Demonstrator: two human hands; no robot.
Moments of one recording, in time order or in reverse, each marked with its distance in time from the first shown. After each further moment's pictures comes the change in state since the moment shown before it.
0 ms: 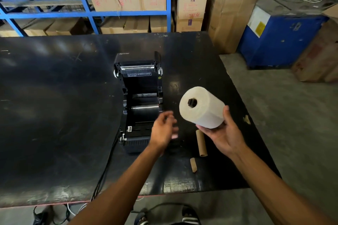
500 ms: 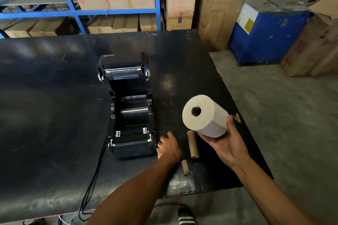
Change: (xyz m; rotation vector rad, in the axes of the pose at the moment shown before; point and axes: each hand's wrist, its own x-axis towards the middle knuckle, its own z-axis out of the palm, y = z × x) left_hand 0.015 -0.058 0.066 1.082 -0.085 -0.146; right_hand -0.012 -0.010 -0.039 0.085 0.014 -0.019
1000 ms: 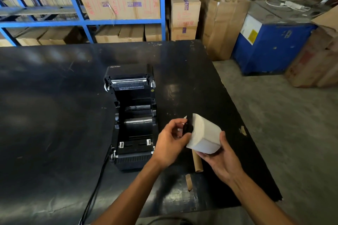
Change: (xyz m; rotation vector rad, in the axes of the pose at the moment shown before) left_hand -0.033 -0.001 -0.089 -0.933 0.098 0.524; right_hand 0.015 0.026 0.002 -0.056 0.094 0.072
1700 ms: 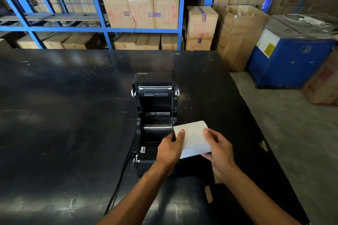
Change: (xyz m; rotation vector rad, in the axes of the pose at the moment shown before) left_hand 0.000 0.000 -0.056 0.063 0.216 -0.419; right_hand 0.001 0.038 0.106 -0.601 0.124 -0.275
